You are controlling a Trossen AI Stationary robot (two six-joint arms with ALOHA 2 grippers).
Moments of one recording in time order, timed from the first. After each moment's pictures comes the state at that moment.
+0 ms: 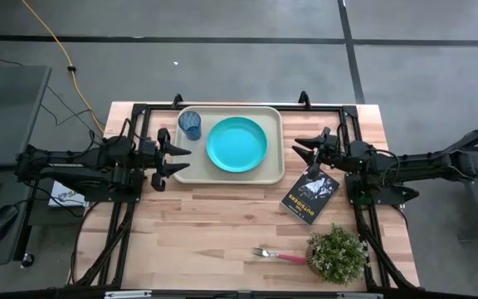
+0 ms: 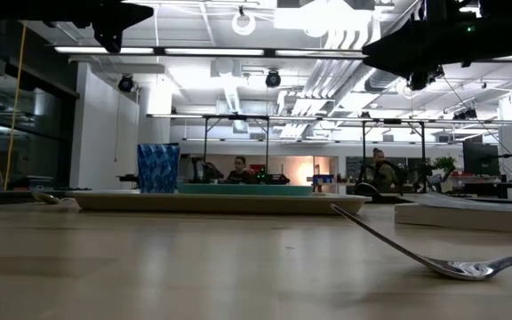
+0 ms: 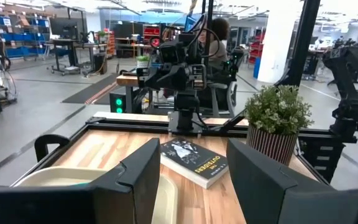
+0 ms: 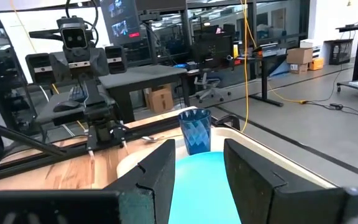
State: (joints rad) left arm 0.16 0.51 0.39 0.13 0.02 -0.04; right arm -0.09 0.68 0.26 0.48 0.28 0.12
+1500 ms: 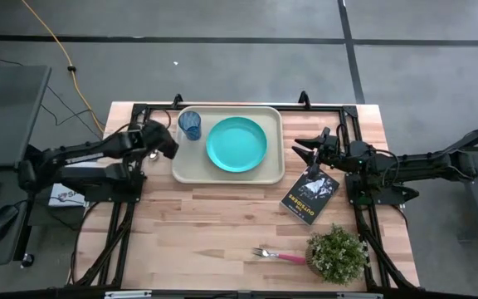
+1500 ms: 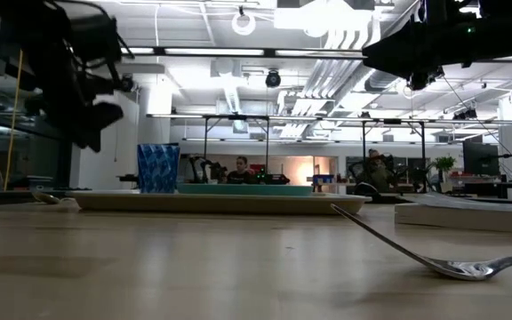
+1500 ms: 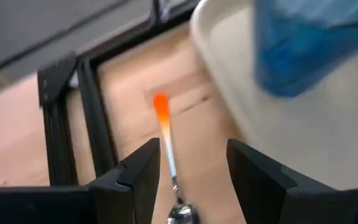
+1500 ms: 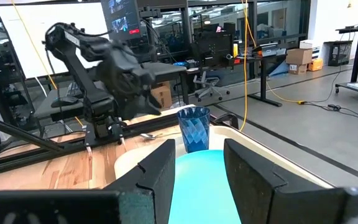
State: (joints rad) left arm 0.59 0.89 0.52 -0.75 -0.61 -0.51; right arm -0.09 0.68 0.26 0.47 0.28 0.10
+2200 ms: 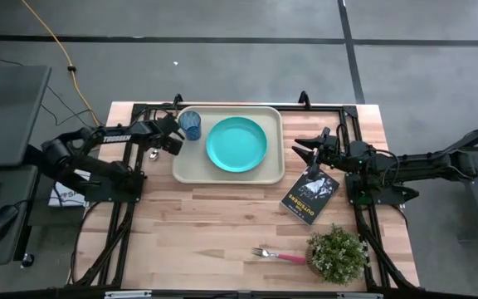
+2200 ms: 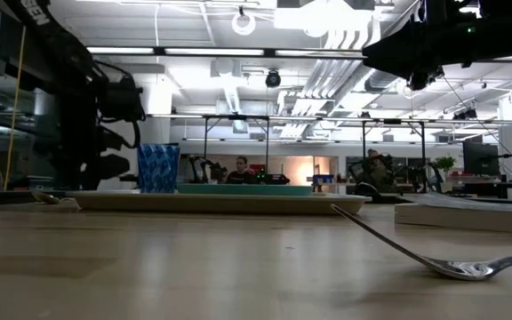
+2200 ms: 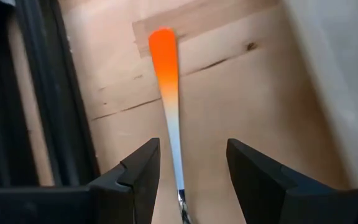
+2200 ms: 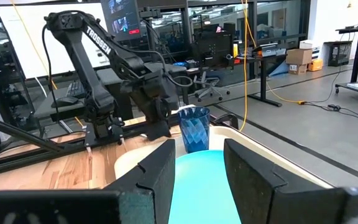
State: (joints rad) left arm 0.89 1.34 0.50 -0.50 -0.41 -0.39; right arm -0.09 0.68 0.26 0.47 0.28 0.10
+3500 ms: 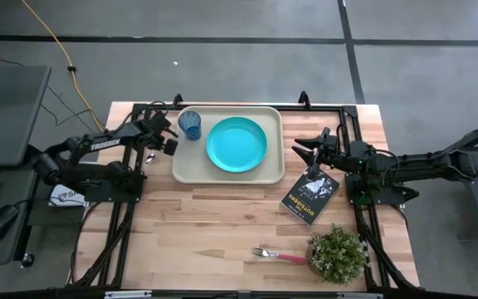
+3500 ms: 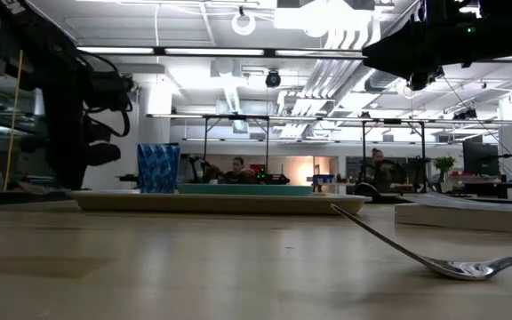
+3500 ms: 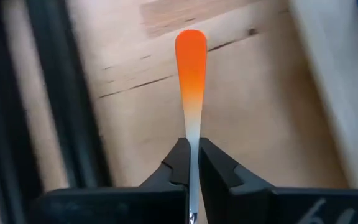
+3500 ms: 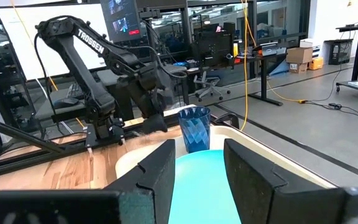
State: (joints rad) left arm 0.96 1.16 0.46 -0.58 -0.30 -0.36; right arm -0.09 0.68 0.26 0.47 0.28 0.11
